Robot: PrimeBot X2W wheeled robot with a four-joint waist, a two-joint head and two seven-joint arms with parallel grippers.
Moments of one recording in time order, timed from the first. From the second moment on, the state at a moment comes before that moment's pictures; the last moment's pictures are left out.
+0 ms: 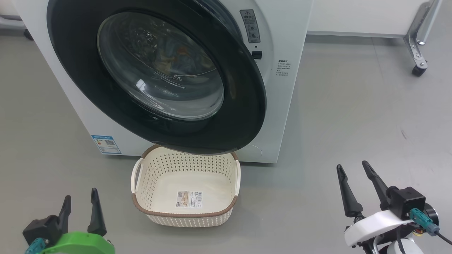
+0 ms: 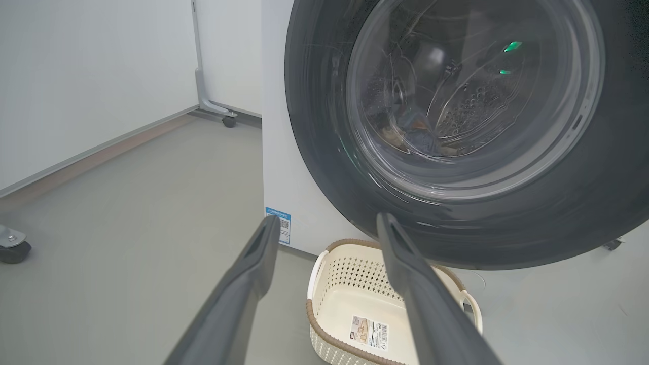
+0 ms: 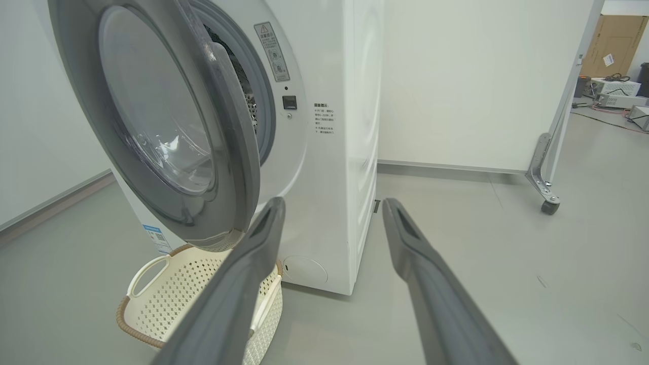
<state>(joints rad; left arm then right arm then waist) -0.01 0.17 -0.16 0.34 -0.57 0.01 -0.25 0.03 -0.08 0.10 0.20 0.19 0.12 -0.26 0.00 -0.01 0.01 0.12</state>
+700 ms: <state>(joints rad) 0.04 0.14 -0.11 0.24 -0.51 0.01 -0.25 0.04 -0.06 0.04 0.27 0.16 0.11 -0.26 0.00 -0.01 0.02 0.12</state>
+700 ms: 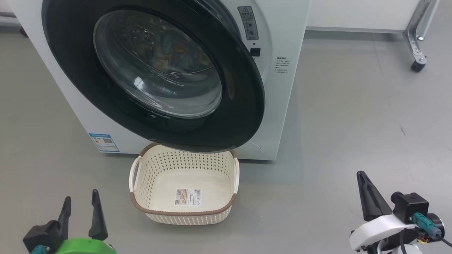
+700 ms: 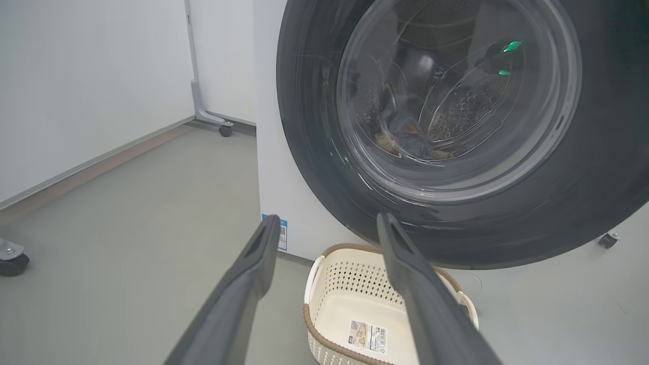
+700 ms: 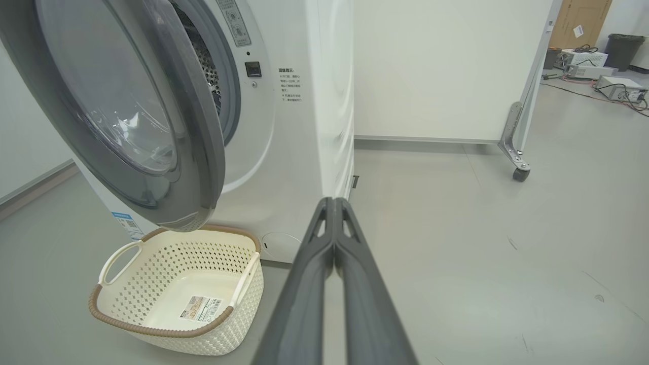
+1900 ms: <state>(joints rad) -0.03 0.05 -0.20 0.18 -0.43 -0.07 -0.25 -0.47 -0.06 0.50 0.26 0.14 0.13 -0.26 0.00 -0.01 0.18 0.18</state>
